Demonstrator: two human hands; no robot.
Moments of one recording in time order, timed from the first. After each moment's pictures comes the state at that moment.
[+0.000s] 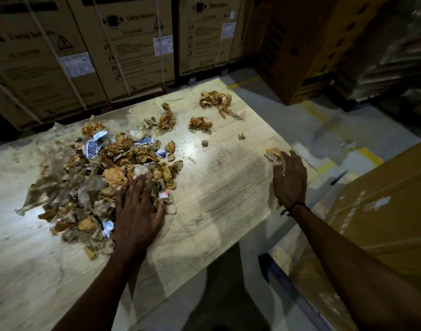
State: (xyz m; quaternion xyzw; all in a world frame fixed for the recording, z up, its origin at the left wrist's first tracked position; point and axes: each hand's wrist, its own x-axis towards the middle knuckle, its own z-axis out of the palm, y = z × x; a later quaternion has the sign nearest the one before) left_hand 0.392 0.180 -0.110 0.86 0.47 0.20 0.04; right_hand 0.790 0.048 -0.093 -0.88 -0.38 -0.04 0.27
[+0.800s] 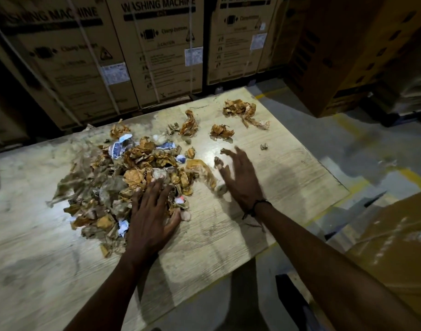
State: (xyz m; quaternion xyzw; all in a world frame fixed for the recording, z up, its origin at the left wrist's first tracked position) left_hand 0.388 0.180 -0.107 0.86 0.47 0.19 0.05; right_hand 0.681 0.163 -0.103 -0.74 -0.57 0.11 0.33
